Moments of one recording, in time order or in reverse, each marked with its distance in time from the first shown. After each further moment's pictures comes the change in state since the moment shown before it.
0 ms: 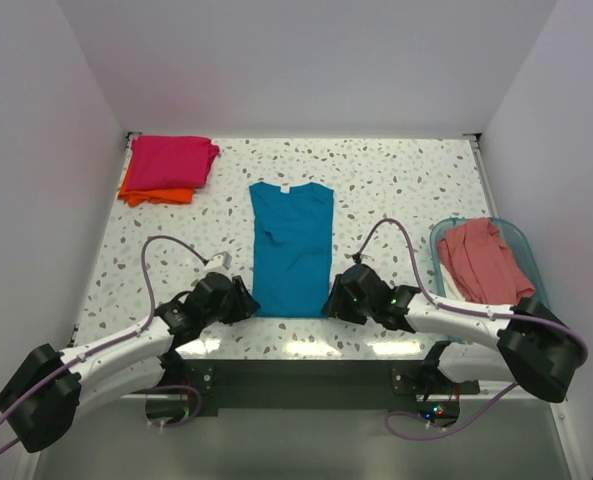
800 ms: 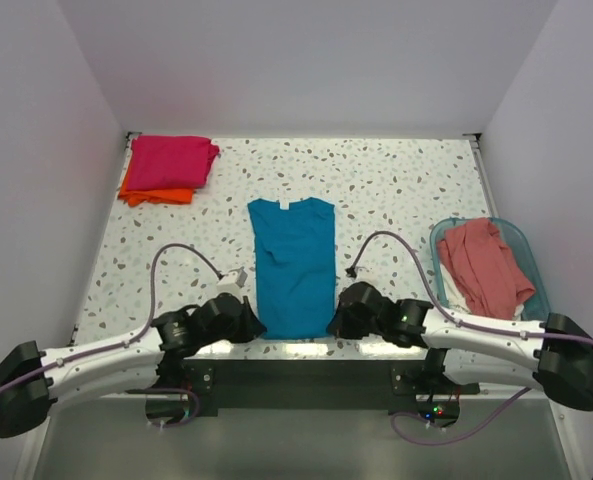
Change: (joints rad) left arm -0.266 -0.099 -0.009 -0.077 -0.040 -0.122; right arm 0.160 -0.147 -0.008 -0.099 0.027 0.025
